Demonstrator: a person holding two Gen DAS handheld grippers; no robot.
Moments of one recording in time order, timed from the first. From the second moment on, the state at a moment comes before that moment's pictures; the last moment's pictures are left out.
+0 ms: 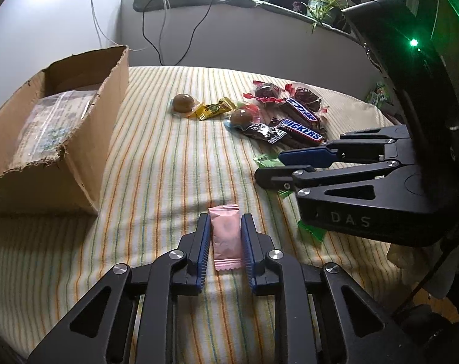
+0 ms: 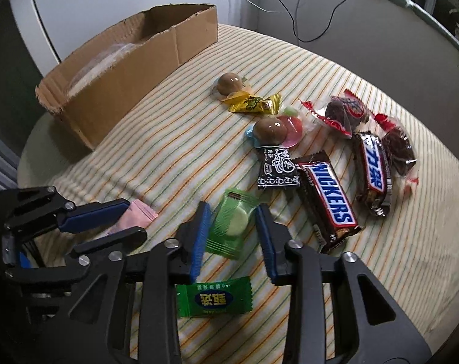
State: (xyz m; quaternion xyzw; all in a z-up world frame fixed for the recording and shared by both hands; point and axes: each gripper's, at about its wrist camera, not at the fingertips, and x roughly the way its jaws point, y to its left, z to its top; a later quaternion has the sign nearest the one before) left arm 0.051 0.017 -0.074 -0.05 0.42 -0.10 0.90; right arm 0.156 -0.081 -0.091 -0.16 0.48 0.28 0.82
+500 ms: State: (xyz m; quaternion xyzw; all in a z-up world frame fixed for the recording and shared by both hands) left arm 0.045 0.015 -0.071 -0.03 0.40 -0.08 0.91; right arm 0.159 -0.099 -0.087 -0.12 0.48 0.29 0.82
